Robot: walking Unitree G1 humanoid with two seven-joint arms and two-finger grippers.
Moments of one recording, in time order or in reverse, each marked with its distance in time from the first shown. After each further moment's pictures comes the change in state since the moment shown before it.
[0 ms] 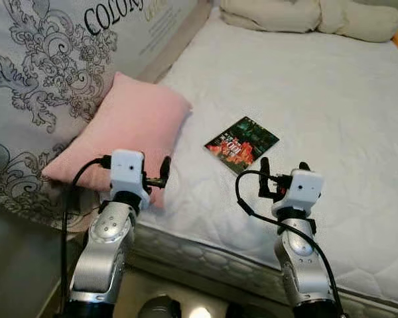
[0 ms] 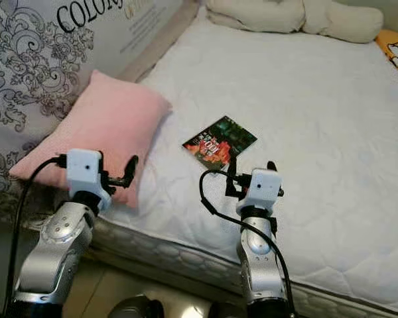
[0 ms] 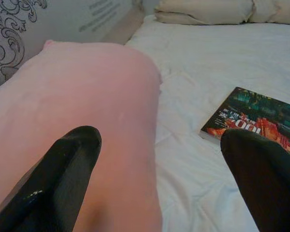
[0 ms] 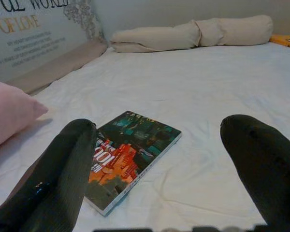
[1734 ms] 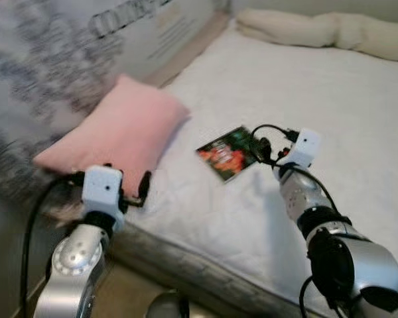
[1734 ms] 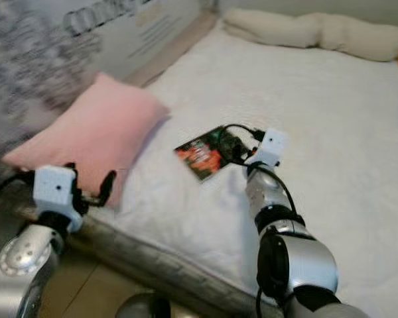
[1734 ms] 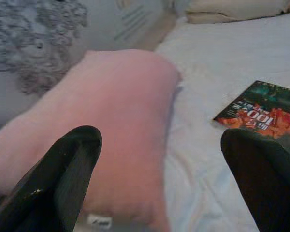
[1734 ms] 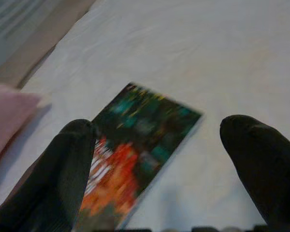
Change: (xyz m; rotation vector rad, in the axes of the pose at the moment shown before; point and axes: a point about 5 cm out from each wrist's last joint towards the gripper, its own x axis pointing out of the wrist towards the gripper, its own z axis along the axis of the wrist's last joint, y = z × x) left arm -0.048 0.023 0.007 0.119 0.008 0.023; right arm 0.099 -0.016 -0.002 0.265 0.370 -0.012
